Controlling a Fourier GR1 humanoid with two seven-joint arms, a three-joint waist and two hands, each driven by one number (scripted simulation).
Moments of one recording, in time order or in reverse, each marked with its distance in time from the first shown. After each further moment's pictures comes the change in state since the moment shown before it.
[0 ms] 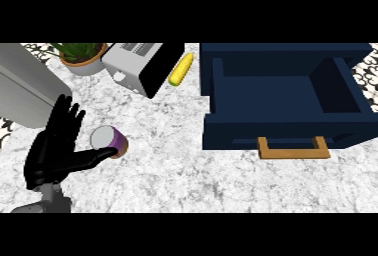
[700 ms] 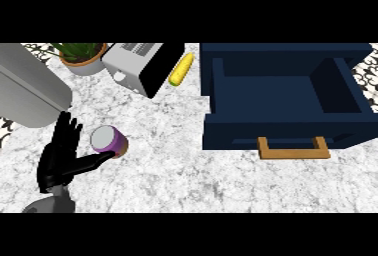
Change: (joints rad) left arm -0.012 0.036 0.090 0.352 0.012 -0.031 -0.292; right arm -0.017 0.039 -0.050 0.002 0.001 0.063 0.022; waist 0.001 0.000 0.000
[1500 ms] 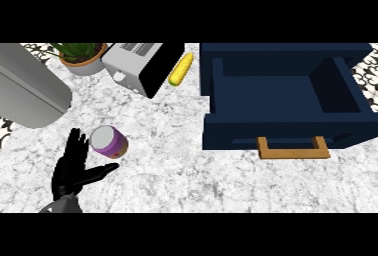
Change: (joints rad) left arm -0.059 0.039 0.049 0.416 0.041 -0.095 -0.279; right arm 0.005 -0.002 -0.080 -0.049 -0.091 0.036 0.076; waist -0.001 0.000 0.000
